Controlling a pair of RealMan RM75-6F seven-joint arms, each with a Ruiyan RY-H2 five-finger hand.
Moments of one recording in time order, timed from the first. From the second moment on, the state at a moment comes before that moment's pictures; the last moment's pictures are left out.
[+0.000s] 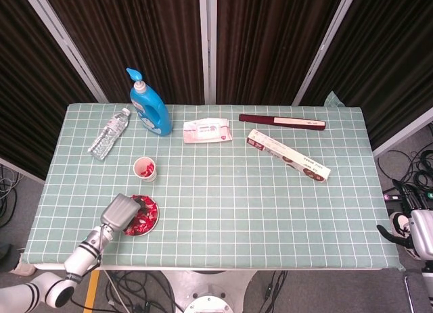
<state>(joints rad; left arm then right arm) -0.52 -1.55 0.05 -1.28 1.44 1.02 0.38 0.07 -1.00 0.07 -1.59 -1.50 1.47 0.20</state>
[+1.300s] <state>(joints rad) -0.66 -1.41 -0.16 -1.42 1.38 0.99 0.22 0.06 -1.01 0.07 -1.57 -1.49 1.47 0.23</state>
